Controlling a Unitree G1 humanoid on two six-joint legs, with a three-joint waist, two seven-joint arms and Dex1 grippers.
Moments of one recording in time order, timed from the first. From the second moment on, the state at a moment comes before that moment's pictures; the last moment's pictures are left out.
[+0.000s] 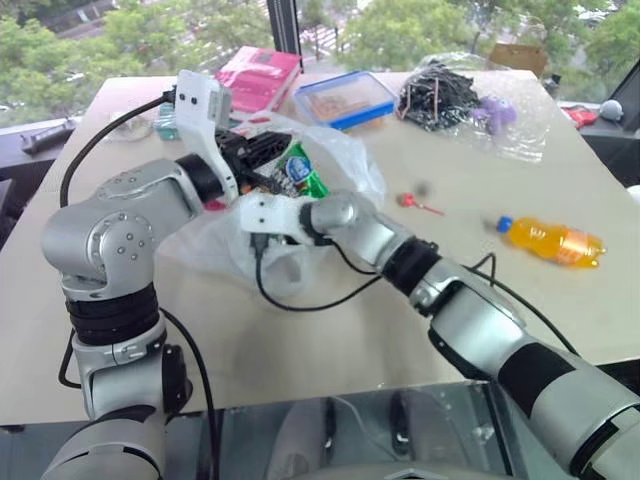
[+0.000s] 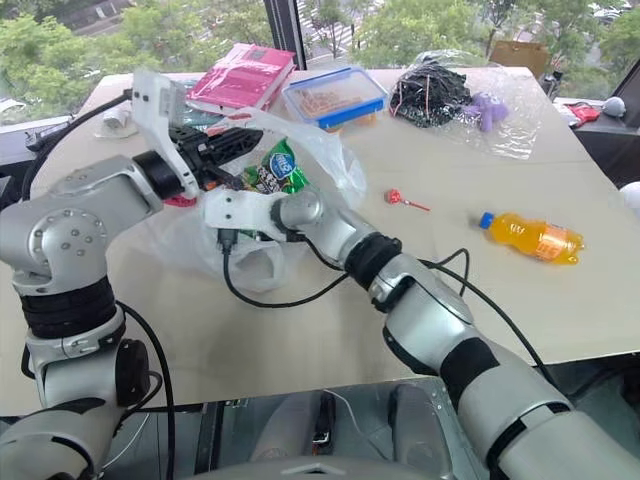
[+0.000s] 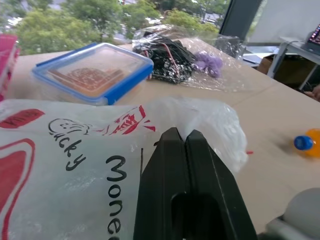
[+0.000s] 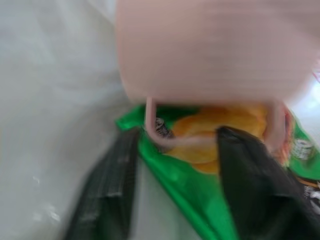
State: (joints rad) left arm -0.74 0.59 0.27 -0.27 -0.67 1.08 -0.41; right arm -1.16 0.05 0.57 0.75 -0.11 0.06 0.70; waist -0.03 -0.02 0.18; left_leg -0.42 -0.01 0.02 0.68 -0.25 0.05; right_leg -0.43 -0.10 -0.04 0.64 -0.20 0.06
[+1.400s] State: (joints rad) left arm -0.77 0.55 0.23 -0.20 -0.59 1.05 -0.37; right arm -0.68 -0.35 0.19 -0.01 0.14 0.64 0.72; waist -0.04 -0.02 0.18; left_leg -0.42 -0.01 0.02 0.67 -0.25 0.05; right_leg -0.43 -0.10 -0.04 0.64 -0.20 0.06
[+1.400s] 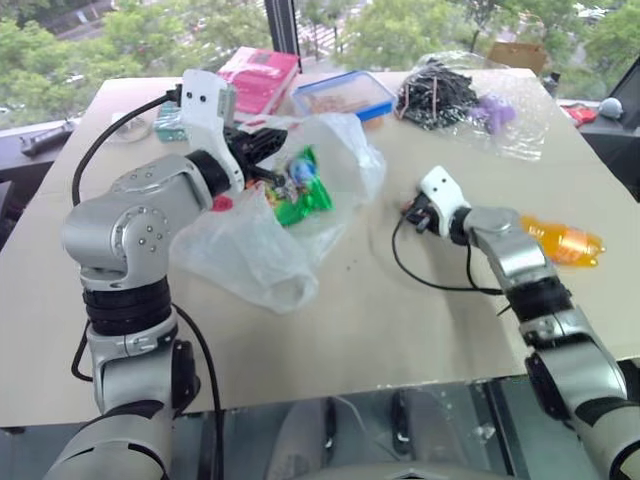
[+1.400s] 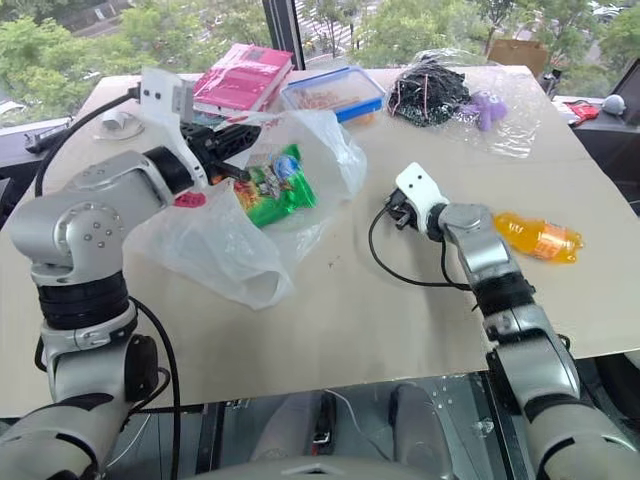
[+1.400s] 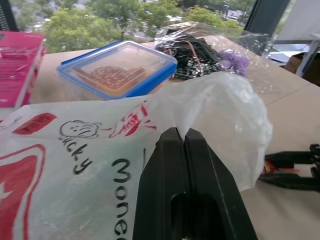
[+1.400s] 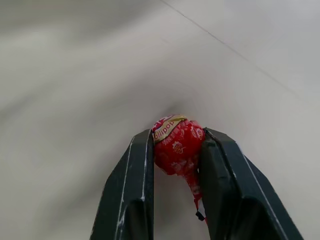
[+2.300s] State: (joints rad) left arm -0.75 0.52 0.25 -0.19 -0.62 1.03 -0.38; right arm -0.78 -0.21 0.21 -0.17 0.18 0.59 0.63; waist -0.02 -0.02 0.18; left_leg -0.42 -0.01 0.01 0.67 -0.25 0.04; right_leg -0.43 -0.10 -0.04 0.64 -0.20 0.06
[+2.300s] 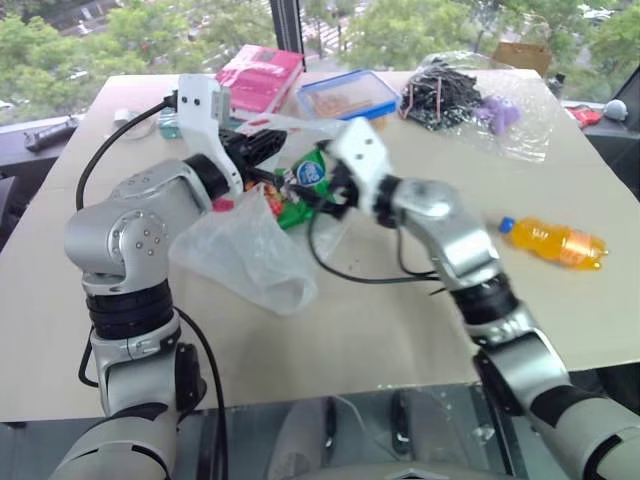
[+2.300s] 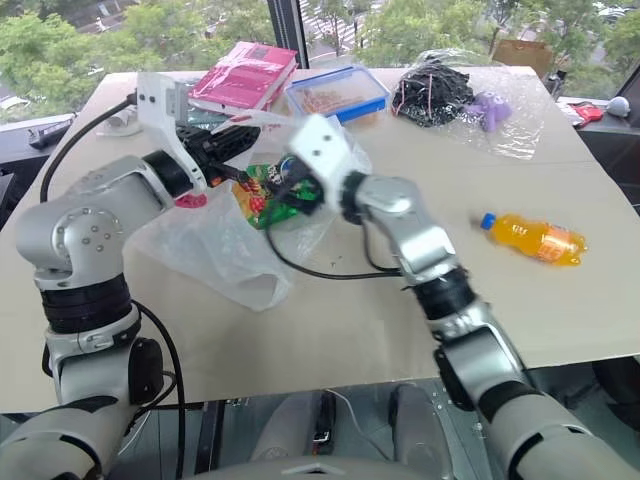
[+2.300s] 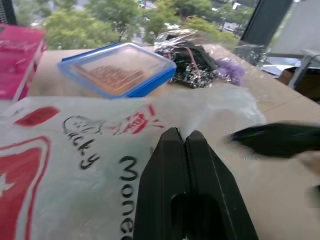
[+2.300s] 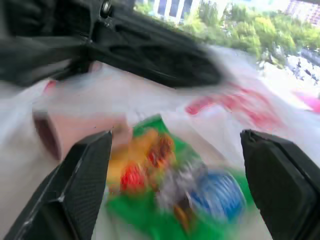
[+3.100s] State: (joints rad) left arm -0.78 0.51 0.19 -0.11 -0.59 0.95 -0.43; right arm -0.60 -1.02 0.15 0.52 -0.07 0.36 0.91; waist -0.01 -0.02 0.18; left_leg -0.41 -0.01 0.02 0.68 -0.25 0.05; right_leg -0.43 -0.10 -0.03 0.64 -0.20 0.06
